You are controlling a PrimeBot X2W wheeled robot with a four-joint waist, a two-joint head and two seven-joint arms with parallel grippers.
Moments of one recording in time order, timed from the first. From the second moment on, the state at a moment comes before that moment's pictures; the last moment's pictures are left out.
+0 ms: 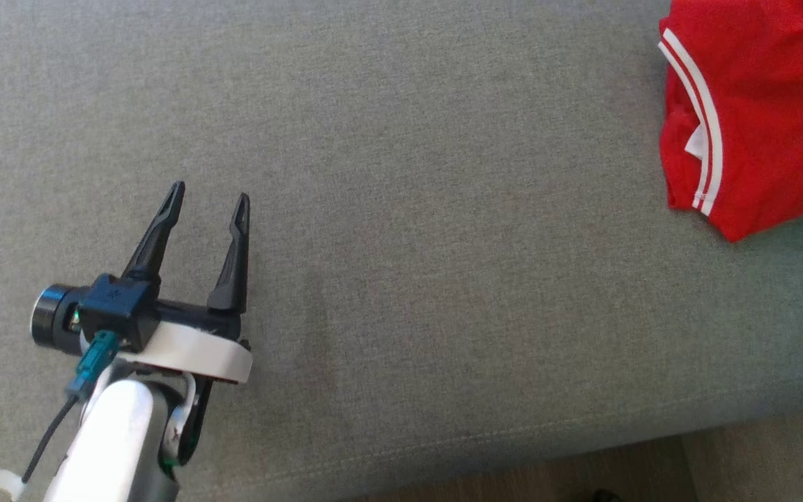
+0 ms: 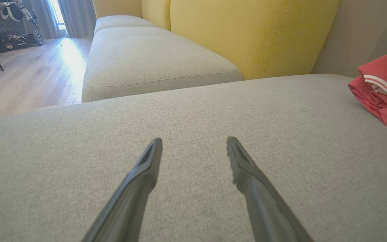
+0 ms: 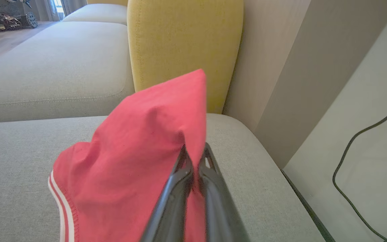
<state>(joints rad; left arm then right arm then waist) -0.19 0.23 -0.29 0.05 -0.19 0.06 -0.23 -0.44 -0.50 -0.18 0.17 0.40 0.13 0.26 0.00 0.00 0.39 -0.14</state>
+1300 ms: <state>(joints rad) -0.14 0.23 -0.29 0.09 -0.24 0.10 -0.24 -0.13 -0.07 -0.07 -0.16 0.27 0.13 0.12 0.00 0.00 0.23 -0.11</state>
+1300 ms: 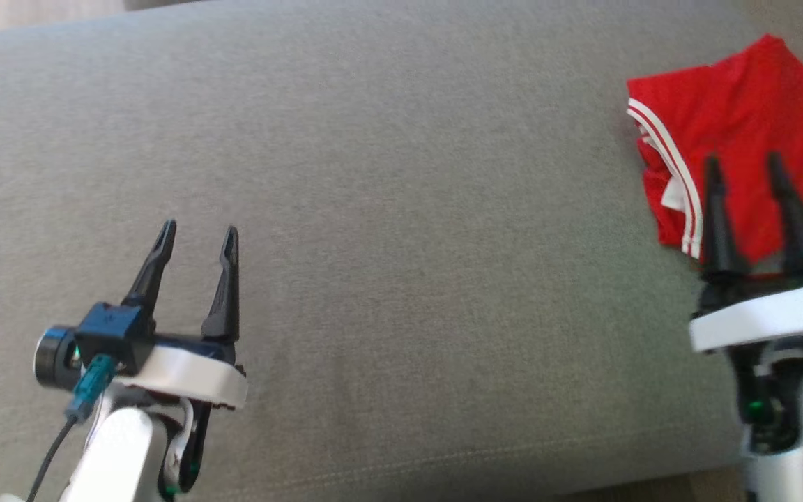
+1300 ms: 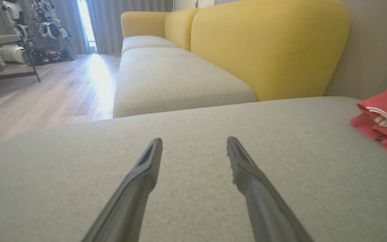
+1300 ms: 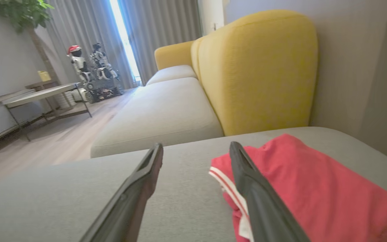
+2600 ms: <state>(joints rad) 0.06 0.25 -0.28 0.13 -0.28 0.13 -0.24 0.06 -0.05 0.06 0.04 0.17 0.13 0.00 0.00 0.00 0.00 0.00</state>
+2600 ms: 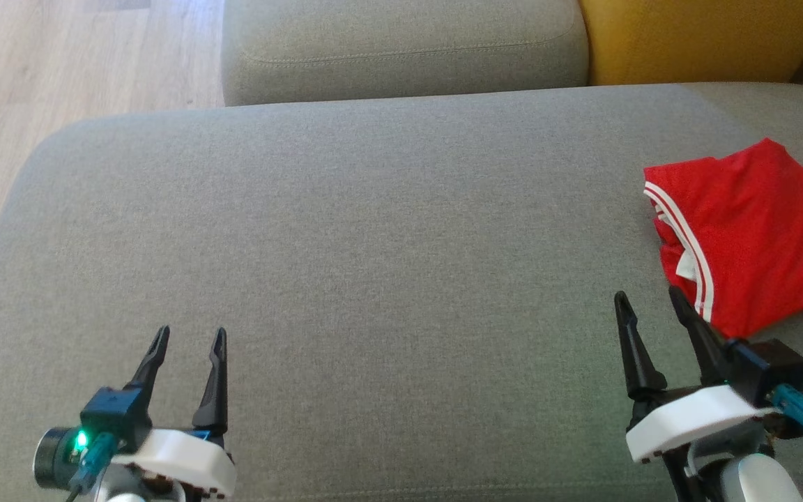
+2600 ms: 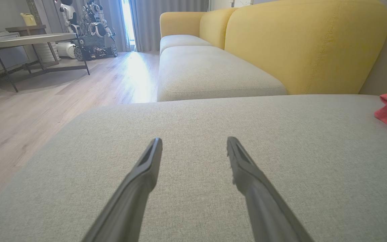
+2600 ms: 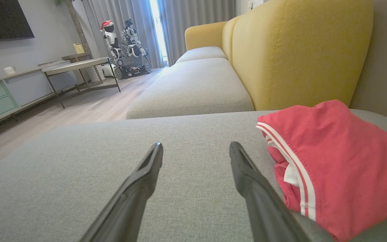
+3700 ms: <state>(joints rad) 0.06 0.24 -0.31 0.16 -0.28 0.16 -0.24 0.06 -0.05 0.06 0.07 0.17 0.13 0.01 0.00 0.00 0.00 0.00</state>
